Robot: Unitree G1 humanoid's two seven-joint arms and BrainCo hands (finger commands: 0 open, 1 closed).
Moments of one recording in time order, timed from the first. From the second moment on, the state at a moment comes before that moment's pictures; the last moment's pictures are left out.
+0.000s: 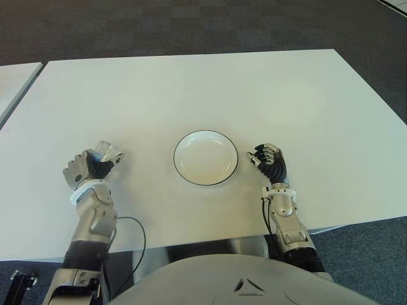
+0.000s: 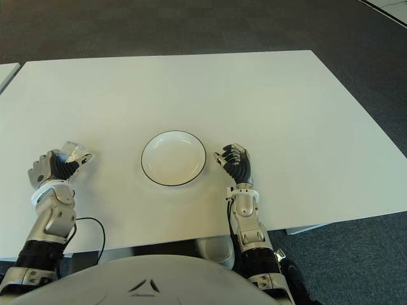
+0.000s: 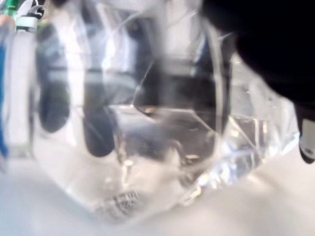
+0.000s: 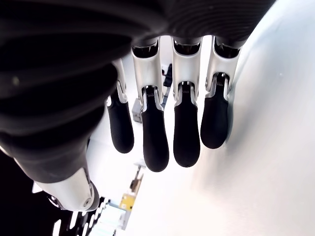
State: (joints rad) left arm 0.12 0.36 -0.01 0.07 0.68 0.56 0.31; right arm 0.10 -0.07 0.06 0.23 -0.29 -0.22 -0.27
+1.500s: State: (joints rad) left arm -0.16 0.34 -0.21 -0.02 0.69 0.10 0.25; right arm 0.08 -0.08 0.06 0.26 -0.28 -0.29 -0.26
